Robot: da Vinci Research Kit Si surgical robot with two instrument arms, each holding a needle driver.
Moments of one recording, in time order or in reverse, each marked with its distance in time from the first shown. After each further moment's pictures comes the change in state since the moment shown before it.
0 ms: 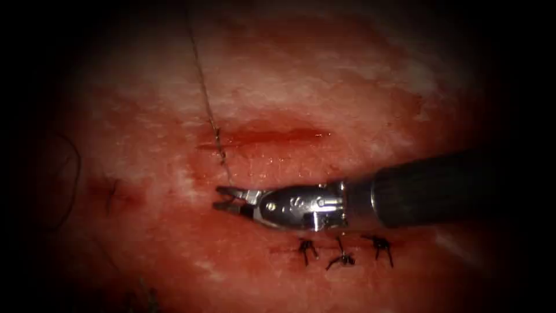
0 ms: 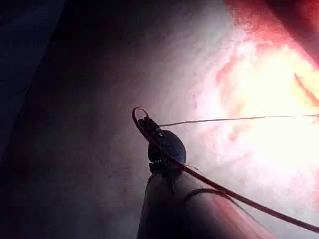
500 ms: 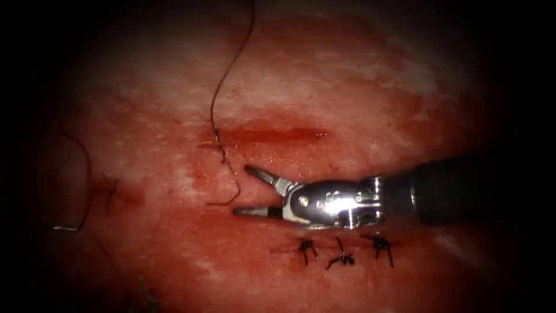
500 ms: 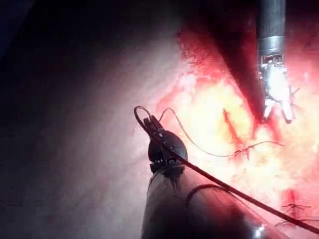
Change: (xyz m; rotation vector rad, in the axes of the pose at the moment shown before) right arm 0.002 0.002 -0.005 0.047 0.023 0.155; left arm 0.004 0.017 -0.008 -0.205 -0.042 -0.119
